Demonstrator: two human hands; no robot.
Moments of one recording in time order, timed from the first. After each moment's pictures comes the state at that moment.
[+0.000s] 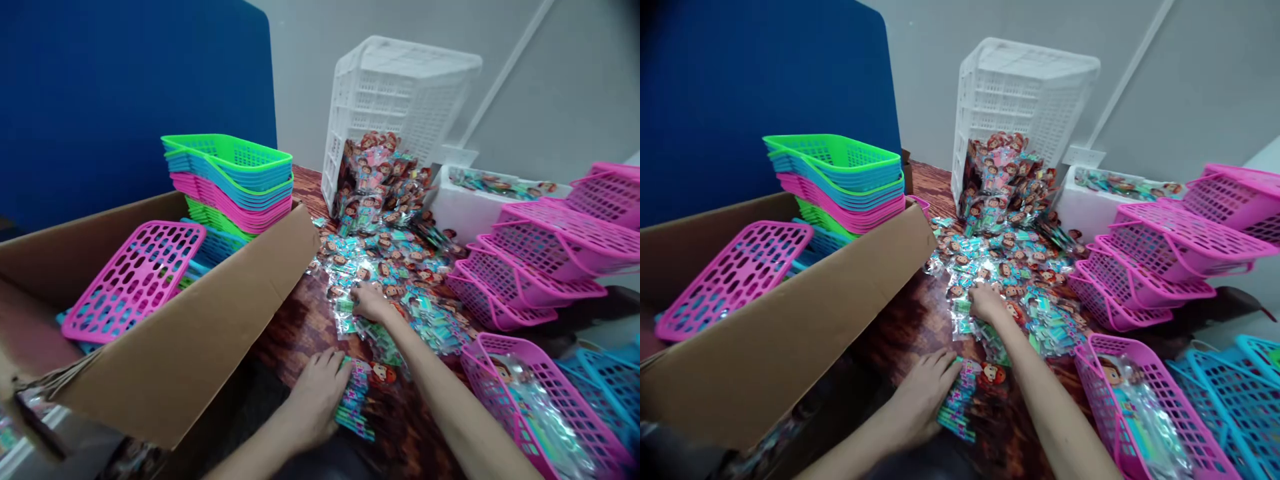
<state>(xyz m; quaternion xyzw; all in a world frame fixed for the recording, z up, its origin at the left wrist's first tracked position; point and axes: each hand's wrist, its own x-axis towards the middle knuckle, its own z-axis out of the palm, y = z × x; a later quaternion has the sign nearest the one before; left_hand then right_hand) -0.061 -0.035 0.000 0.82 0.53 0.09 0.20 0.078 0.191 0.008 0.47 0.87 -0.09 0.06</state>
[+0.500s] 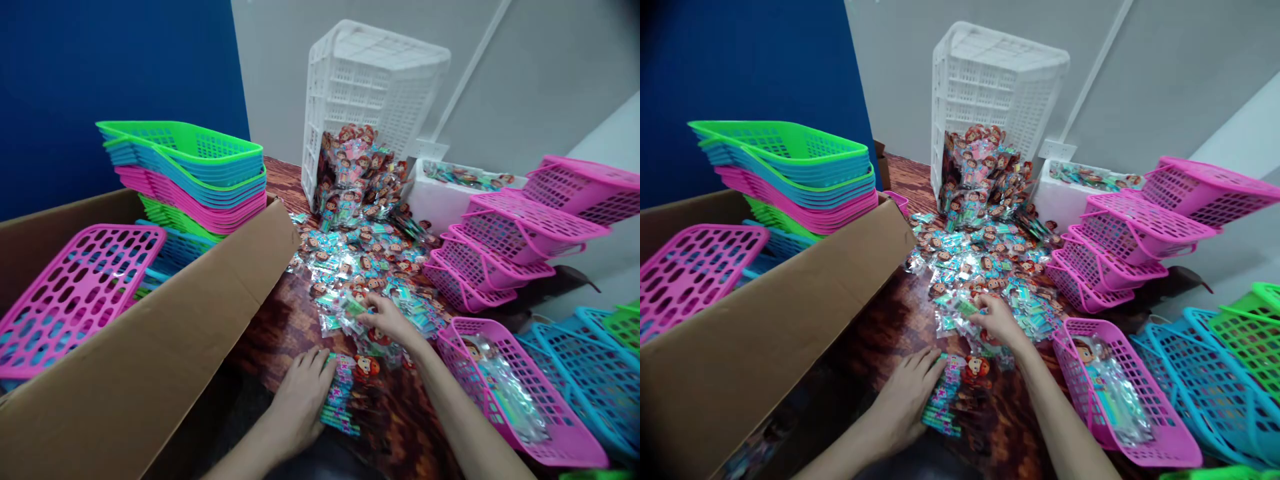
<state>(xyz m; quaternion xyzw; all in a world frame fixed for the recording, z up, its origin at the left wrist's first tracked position) -0.061 -0.031 -0.013 0.82 0.54 0.05 0.21 0.148 0.140 0.020 0.51 0.82 -0.24 -0.08</state>
